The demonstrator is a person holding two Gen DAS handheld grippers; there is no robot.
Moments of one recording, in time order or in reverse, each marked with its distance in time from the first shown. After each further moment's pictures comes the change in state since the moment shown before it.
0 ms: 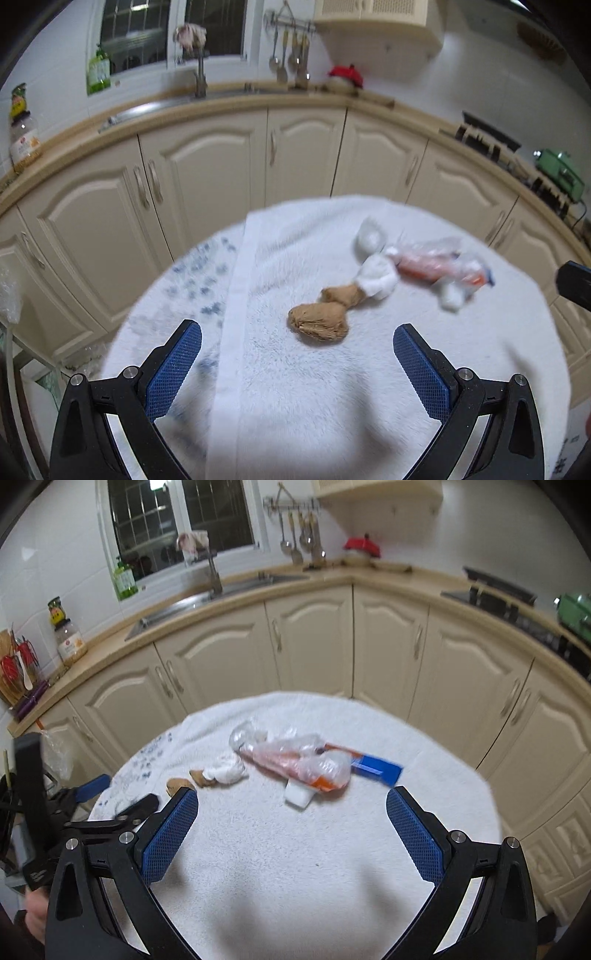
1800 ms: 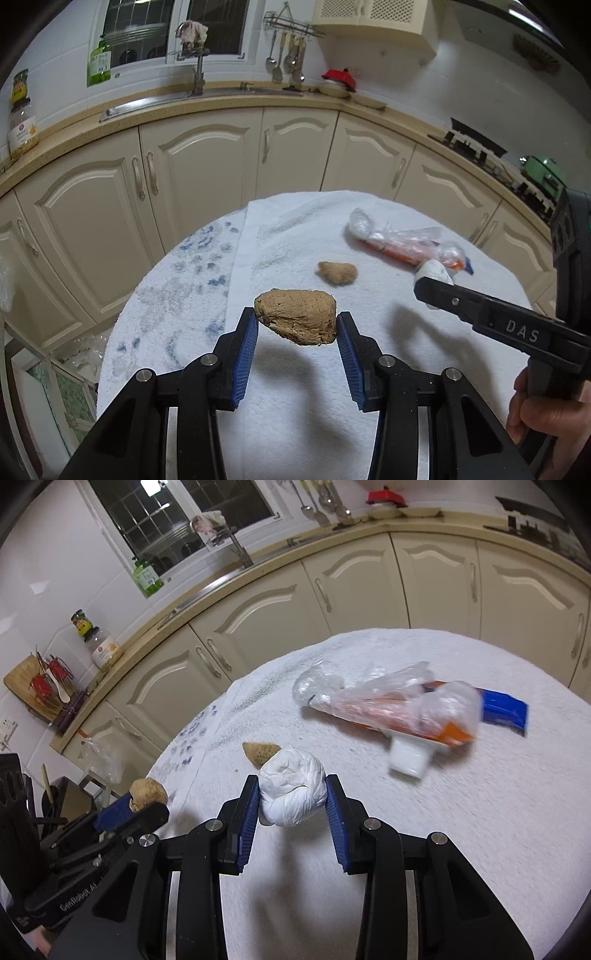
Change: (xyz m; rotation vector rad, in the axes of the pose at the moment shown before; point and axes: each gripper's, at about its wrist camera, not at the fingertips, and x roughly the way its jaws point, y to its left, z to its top) left arm -0.026 0.029 -0.016 -0.016 -0.040 -0.077; right arm 0.076 0.026 -0.027 0.117 0.083 0.248
